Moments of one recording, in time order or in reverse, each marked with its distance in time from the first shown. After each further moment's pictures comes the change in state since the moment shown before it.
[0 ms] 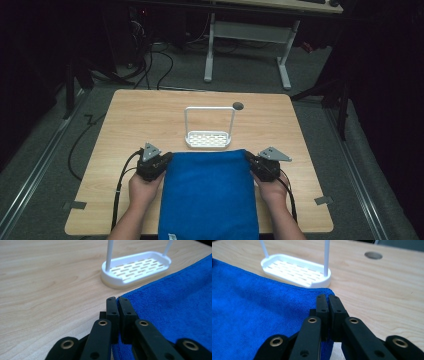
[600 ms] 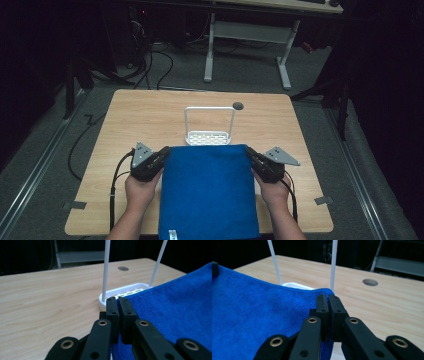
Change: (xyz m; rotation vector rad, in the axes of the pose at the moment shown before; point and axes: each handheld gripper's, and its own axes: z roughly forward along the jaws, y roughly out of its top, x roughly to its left) left arm -0.009 0.016 -0.035 -0.195 0.002 0.008; right arm 0.010 0.017 -0.026 -0.144 0.016 0.005
